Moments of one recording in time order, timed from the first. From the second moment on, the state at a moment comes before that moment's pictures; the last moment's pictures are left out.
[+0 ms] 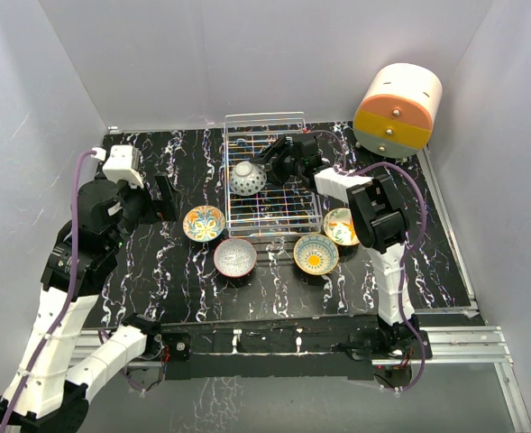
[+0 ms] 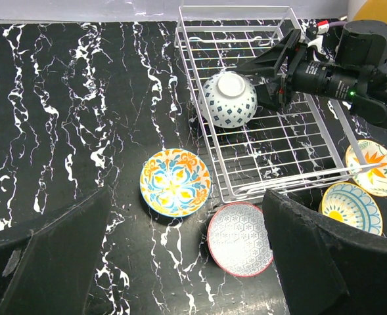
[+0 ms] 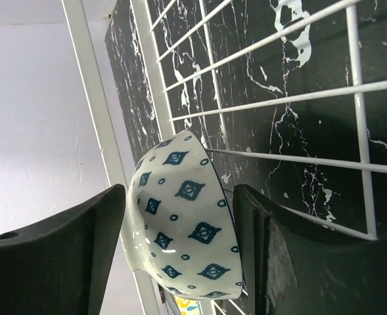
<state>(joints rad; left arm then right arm) -0.36 0.80 1.23 -0.75 -0.14 -0.21 0.39 2.25 1.57 0.22 -0.39 1.22</state>
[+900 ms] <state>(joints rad) -0.36 0.79 1.21 -0.75 -0.14 -0.21 0.54 2.12 1.78 -0.26 0.11 0.56</state>
